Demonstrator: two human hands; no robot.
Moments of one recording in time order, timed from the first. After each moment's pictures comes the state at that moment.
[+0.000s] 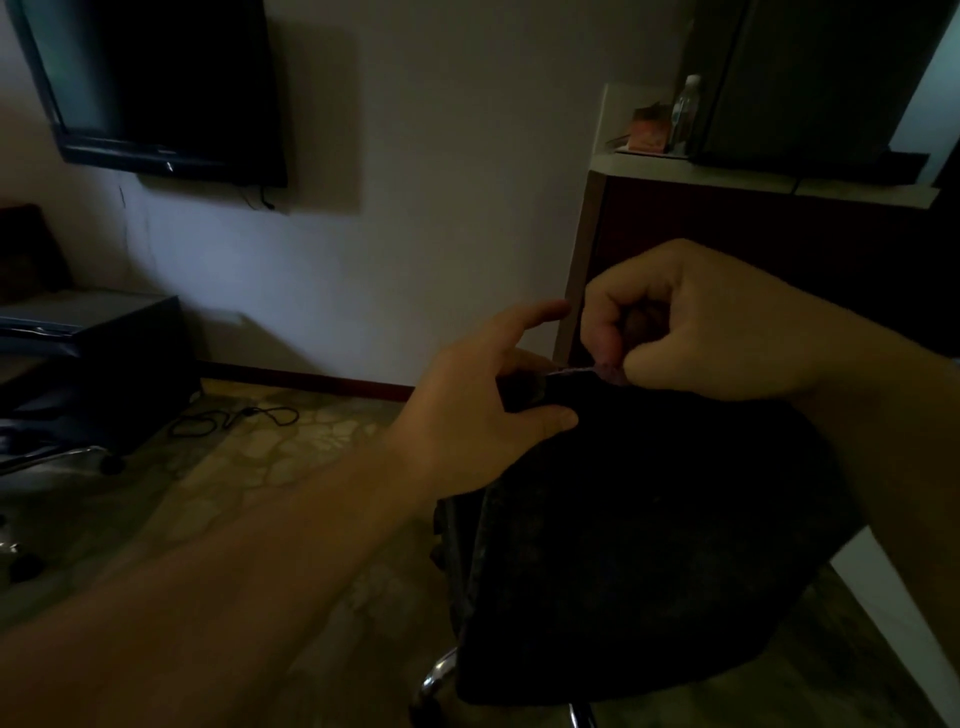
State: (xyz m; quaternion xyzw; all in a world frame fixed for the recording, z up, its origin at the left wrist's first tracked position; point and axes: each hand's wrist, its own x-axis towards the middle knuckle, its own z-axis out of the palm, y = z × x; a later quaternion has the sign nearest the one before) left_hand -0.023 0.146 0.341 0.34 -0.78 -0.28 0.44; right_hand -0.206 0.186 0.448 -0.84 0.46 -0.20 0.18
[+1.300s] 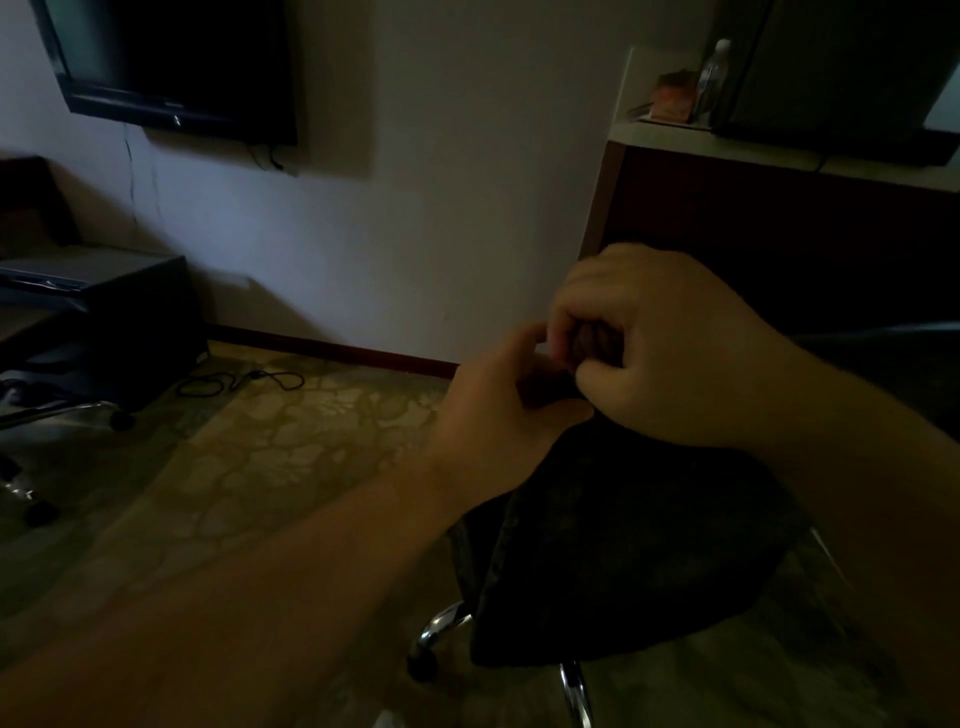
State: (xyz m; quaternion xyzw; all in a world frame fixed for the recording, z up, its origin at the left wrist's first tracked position) left_hand -0.041 0.155 0.299 0.34 -0.73 -0.32 0.50; right_hand -0.185 0.196 0.412 -0.88 0.42 -0.19 -0.09
